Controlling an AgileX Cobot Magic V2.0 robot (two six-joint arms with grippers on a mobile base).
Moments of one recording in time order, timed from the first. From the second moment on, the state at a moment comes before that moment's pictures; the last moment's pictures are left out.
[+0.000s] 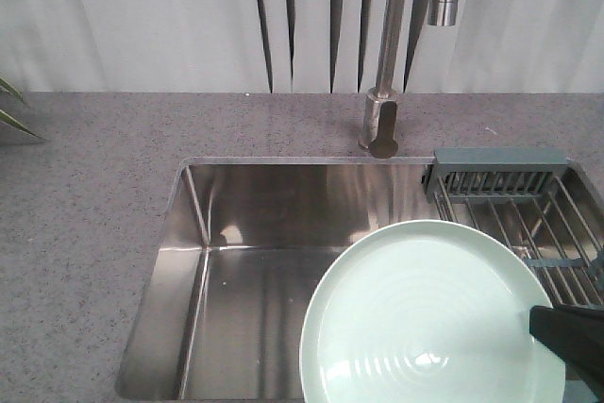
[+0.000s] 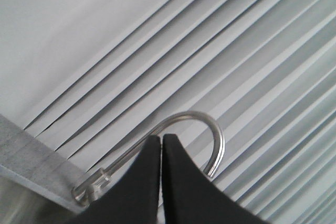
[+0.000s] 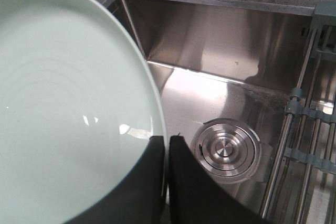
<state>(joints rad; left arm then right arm) 0.01 0.16 -0.41 -1.36 0.34 0.34 -0.16 0.53 -0.51 0.86 0.92 -0.77</state>
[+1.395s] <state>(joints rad) -0.36 2.05 -1.72 -1.67 0.87 1.15 -0.16 0.53 -0.51 0.86 0.92 -0.77</state>
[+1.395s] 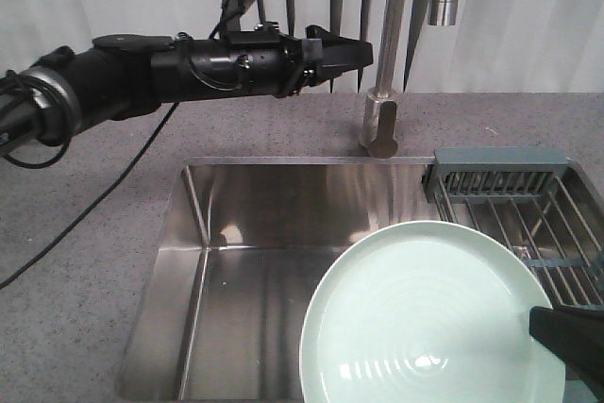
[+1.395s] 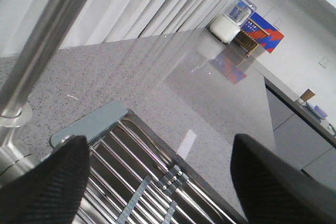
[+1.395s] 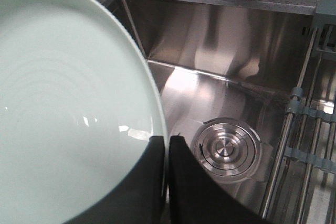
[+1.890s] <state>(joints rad) -0.45 2.29 -1.99 -1.68 0.70 1.11 -0.16 0.53 -0.51 0.86 0.92 -0.77</state>
